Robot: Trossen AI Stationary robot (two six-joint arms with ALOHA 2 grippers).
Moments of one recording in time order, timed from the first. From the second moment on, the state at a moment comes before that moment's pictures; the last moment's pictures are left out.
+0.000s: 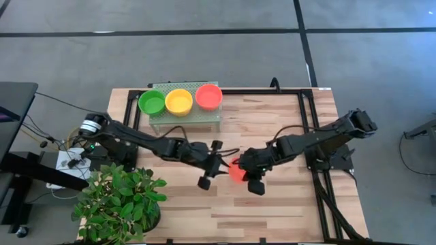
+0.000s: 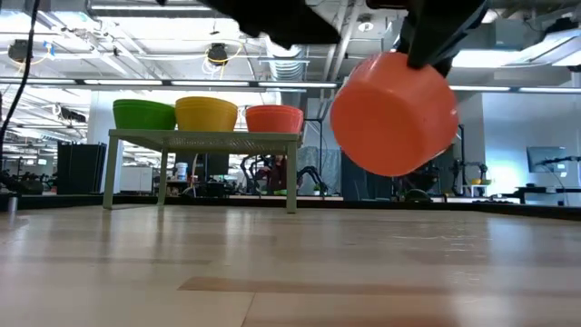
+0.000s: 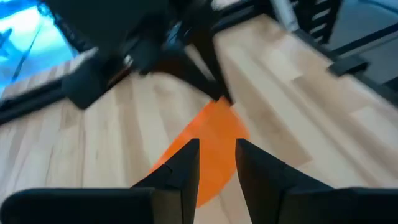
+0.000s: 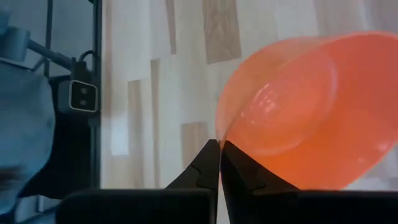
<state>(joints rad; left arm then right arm) -0.24 1.63 1.08 0.08 -0.02 0.33 0.29 1.49 1.11 -0.56 -0.14 0.49</state>
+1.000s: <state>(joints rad) -0.10 1.66 1.08 -0.01 0.30 0.12 0.18 1.49 1.11 -0.46 -0.19 0.10</state>
